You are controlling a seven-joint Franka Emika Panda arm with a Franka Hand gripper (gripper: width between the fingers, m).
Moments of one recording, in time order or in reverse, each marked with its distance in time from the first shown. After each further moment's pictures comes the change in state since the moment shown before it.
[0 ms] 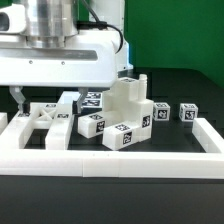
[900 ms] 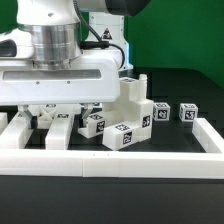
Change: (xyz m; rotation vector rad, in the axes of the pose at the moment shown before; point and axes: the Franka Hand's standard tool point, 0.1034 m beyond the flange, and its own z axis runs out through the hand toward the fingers) arm -0.010 -0.004 0.026 0.009 -0.034 -0.071
